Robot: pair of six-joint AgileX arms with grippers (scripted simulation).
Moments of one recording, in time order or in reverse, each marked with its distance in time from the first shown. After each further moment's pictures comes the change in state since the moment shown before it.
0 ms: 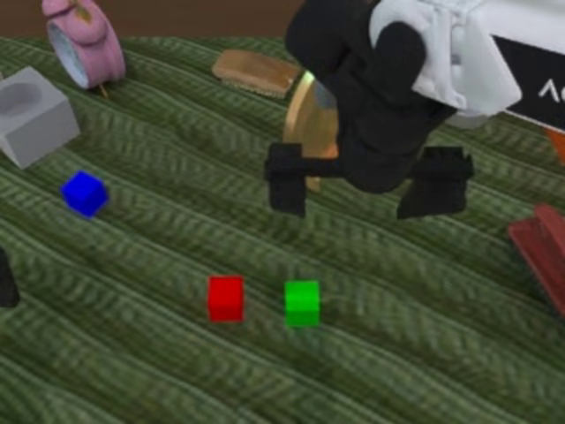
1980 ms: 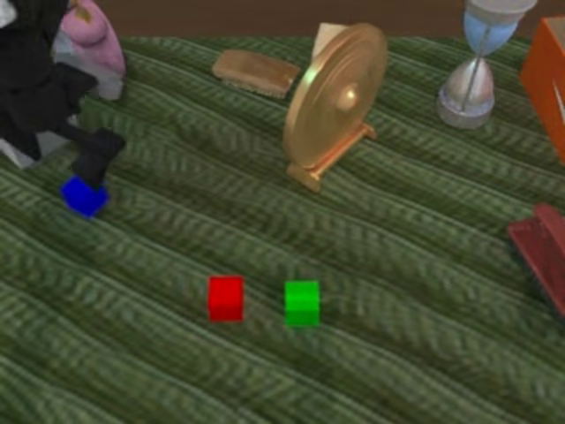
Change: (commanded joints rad) left arm -0.072 2.029 1.617 -0.986 -0.002 0.428; right arm -0.694 -1.931 -1.662 1.087 -0.072 -0.686
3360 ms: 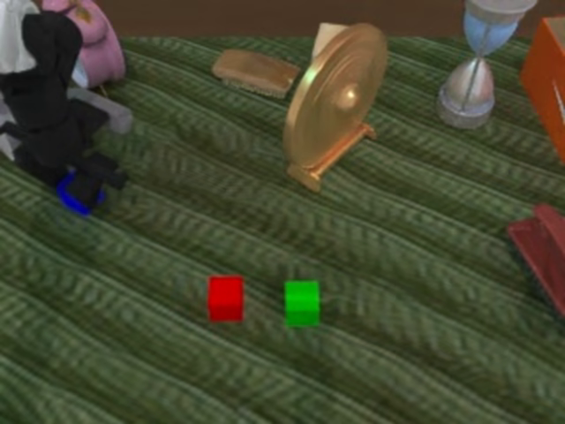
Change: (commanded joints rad) left arm 0.000 0.059 -0.131 0.192 0.001 0.000; right arm 0.000 0.000 0.000 0.000 0.000 0.000
